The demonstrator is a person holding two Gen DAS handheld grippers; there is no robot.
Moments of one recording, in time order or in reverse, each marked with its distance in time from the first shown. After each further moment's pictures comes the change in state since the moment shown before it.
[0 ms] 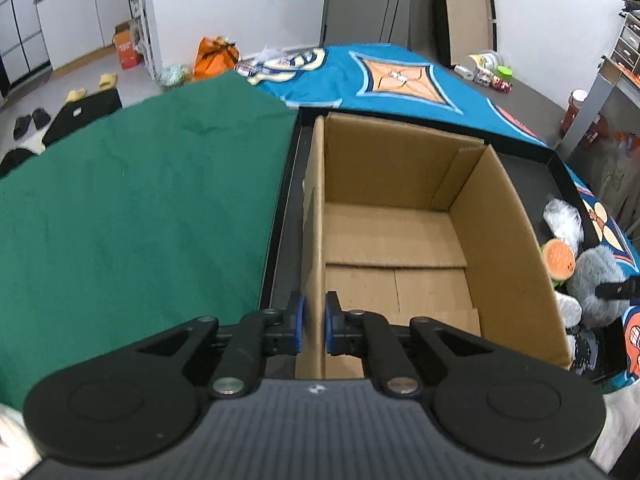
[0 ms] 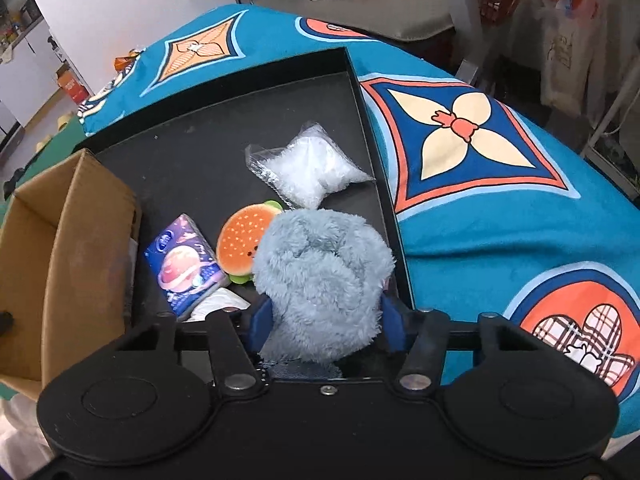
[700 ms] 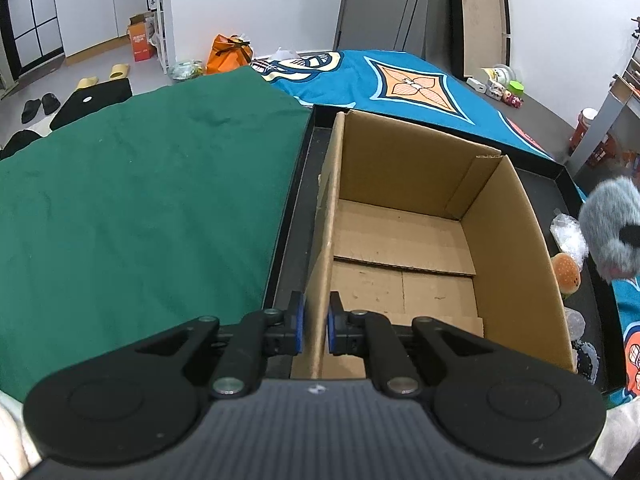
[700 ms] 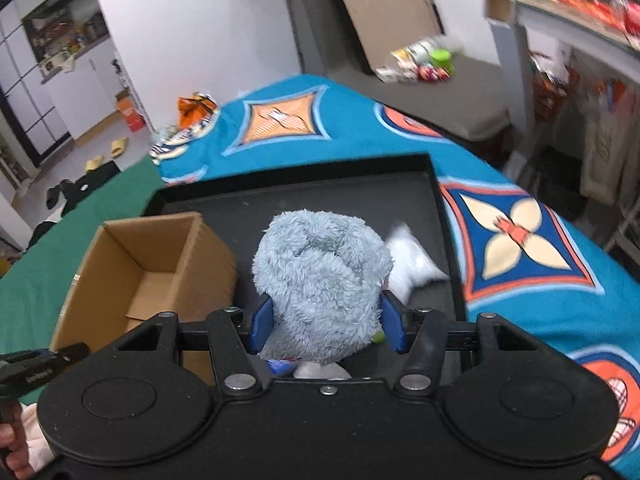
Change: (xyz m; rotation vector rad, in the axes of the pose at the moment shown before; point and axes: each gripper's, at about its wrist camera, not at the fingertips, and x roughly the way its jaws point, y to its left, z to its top) left arm 0.001 0.007 -0.009 -0.049 -0.031 0.003; right arm -0.054 0.056 0.020 -0.135 -0.204 0.107
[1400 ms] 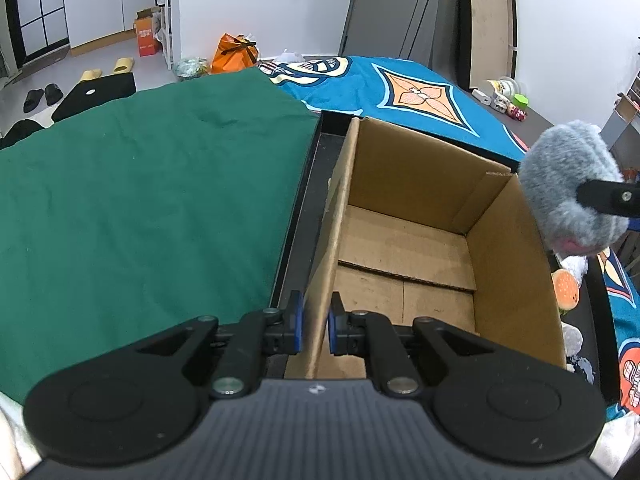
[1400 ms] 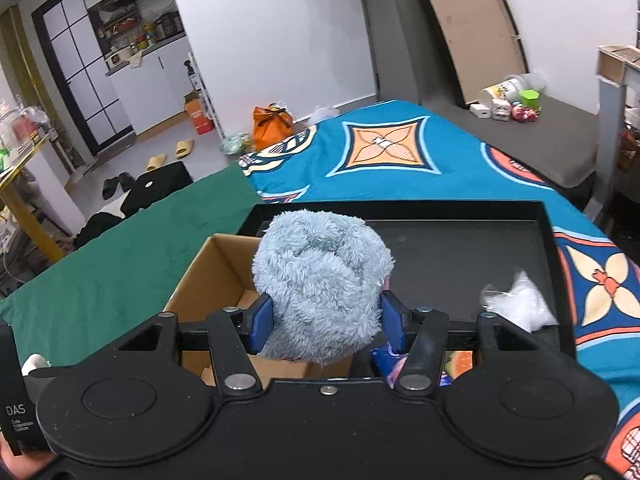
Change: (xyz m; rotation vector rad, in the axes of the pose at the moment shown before) left arm 0.003 0.009 0.003 -0.046 -0.013 -0.014; right arm 0.010 0.080 0.015 -0.100 -0.051 0.160
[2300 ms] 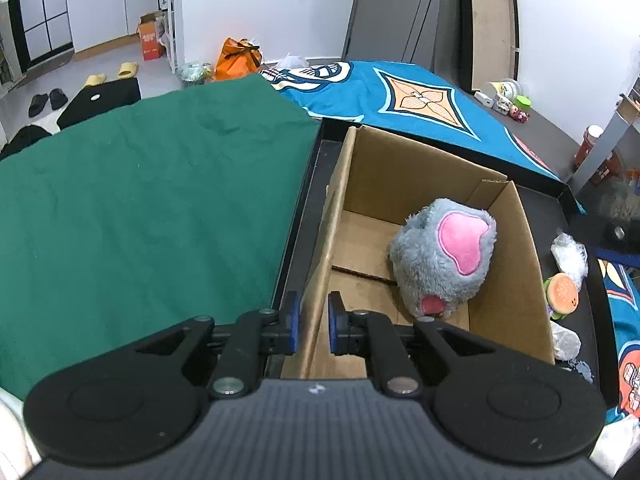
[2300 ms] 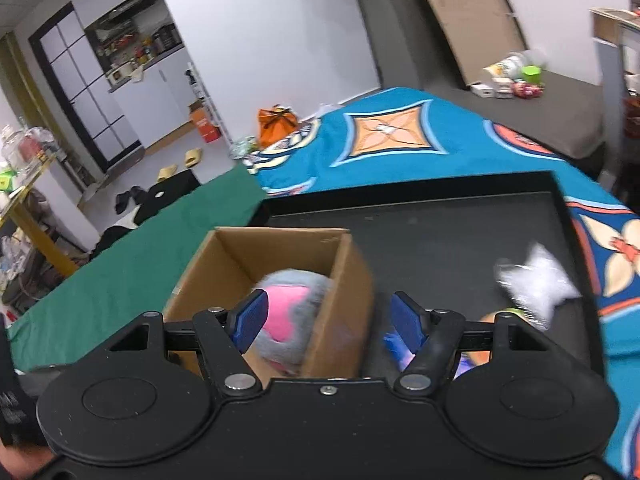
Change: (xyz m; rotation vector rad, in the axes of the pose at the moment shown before) left arm -0.007 -0.006 0.007 0.011 -0.003 0.022; right arm -0.005 -0.019 -0.020 0.080 -0.008 0.039
